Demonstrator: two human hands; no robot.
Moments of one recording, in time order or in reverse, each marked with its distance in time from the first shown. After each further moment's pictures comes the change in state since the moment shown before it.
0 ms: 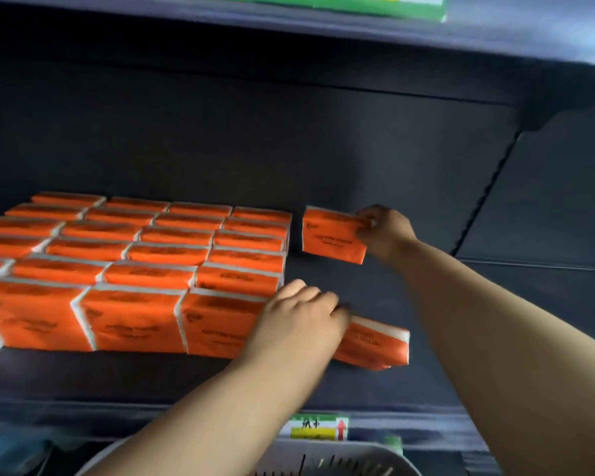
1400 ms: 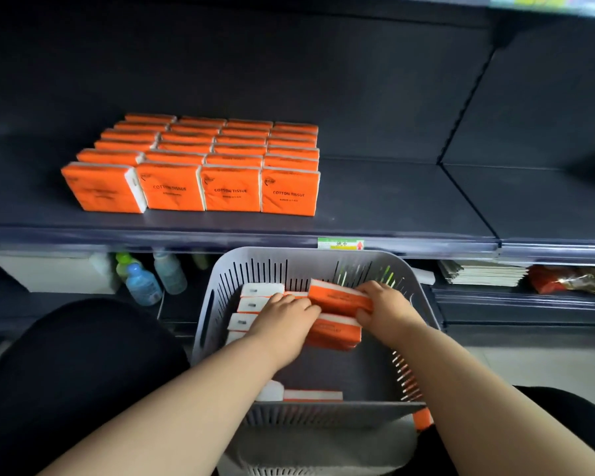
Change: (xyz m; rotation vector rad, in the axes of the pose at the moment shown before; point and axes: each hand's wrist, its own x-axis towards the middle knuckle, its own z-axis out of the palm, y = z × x) left_hand -0.231 0.050 0.042 -0.147 -0.343 -0.058; right_hand -0.355 0.013 0.044 -0.216 -0.423 0.034
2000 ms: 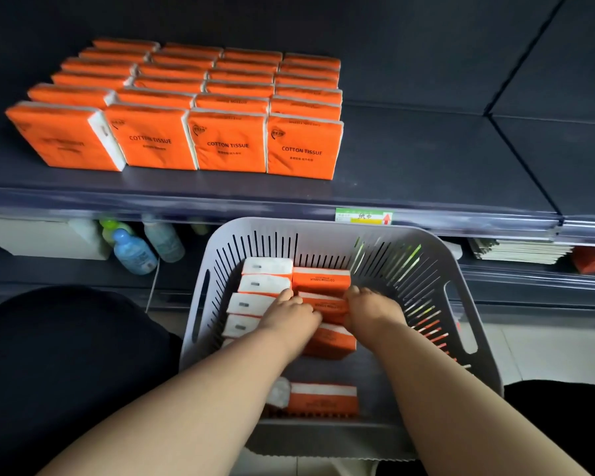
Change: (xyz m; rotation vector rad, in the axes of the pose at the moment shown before) left_hand 0.026 -0.015 0.065 0.065 -0.282 0.038; right_hand 0.053 -0.002 0.087 -0.349 -0.190 0.051
